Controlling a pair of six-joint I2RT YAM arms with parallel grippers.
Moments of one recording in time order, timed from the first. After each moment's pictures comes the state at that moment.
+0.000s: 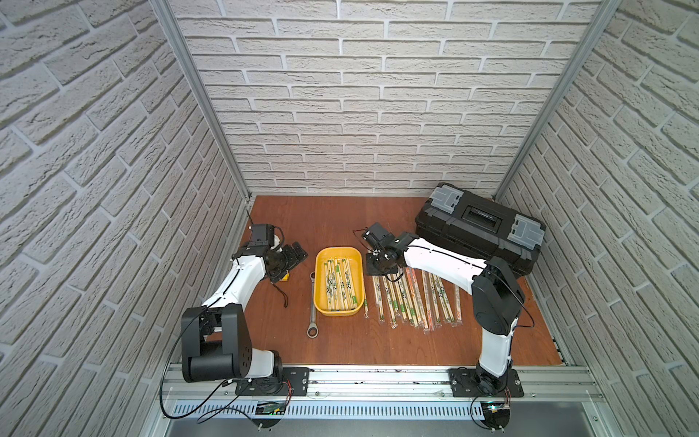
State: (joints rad) left arm 0.06 1.40 0.92 -0.60 0.33 -0.55; right arm 0.72 1.94 1.52 -0.80 0.02 0.69
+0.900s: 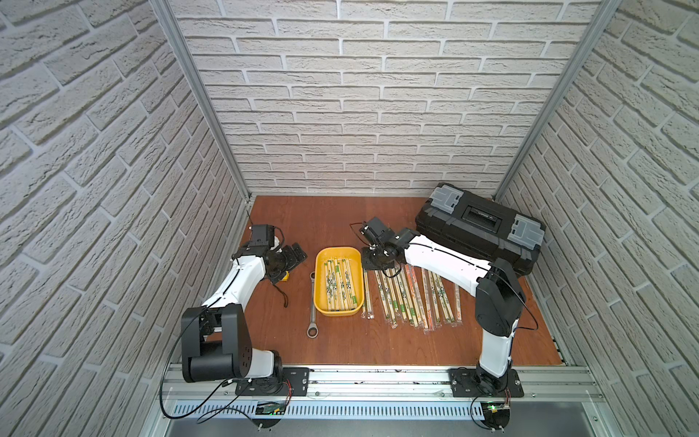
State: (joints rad) left arm 0.06 1.40 0.92 -0.61 0.32 -0.55; right arm 0.74 1.92 1.66 -0.84 0.03 0.67
